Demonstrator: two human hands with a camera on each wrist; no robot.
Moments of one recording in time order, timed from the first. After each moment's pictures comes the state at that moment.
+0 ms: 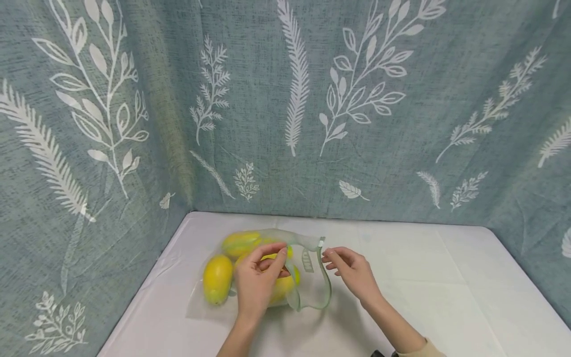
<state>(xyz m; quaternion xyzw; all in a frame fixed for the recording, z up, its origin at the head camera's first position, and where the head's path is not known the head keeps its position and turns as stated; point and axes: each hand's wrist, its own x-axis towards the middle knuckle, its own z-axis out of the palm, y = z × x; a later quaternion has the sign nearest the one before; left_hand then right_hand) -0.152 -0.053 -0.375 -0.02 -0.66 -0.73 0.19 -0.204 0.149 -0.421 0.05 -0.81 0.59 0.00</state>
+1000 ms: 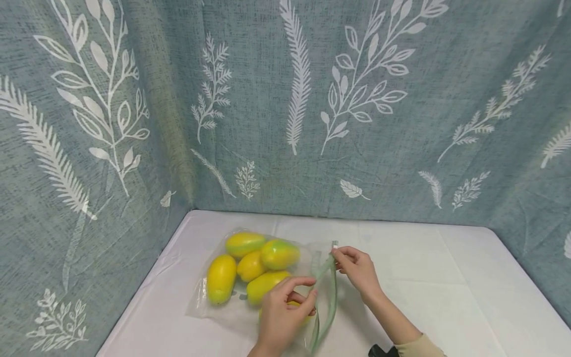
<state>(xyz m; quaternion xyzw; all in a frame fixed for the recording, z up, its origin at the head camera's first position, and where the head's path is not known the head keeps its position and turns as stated) -0.121 -0.021 -0.418 -0.10 -0.76 -0.62 0.15 -0.220 0.157 -0.441 -0.01 -0.78 0.63 0.00</state>
